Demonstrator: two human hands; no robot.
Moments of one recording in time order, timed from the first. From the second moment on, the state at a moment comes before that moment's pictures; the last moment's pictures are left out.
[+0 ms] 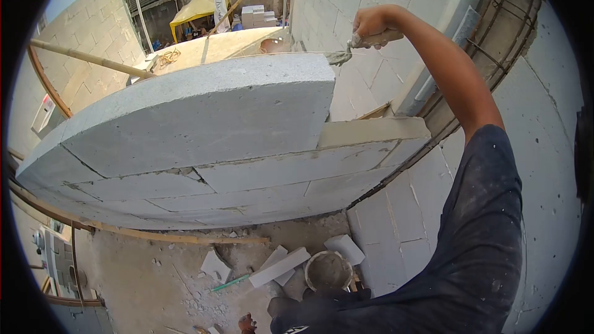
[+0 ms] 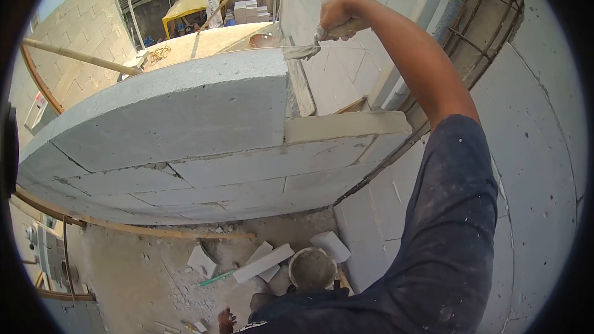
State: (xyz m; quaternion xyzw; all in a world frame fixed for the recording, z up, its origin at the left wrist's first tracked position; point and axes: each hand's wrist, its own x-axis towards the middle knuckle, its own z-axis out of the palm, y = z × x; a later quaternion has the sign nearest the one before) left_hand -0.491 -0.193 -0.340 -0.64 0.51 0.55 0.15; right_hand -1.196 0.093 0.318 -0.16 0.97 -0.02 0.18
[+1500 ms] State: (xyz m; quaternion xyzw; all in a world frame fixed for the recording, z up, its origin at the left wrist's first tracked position) left_hand -0.632 -0.166 -0.232 -0.25 0.79 0.37 0.42; right_hand -0.602 0.208 -0.409 0.34 0.68 -0.57 0.31
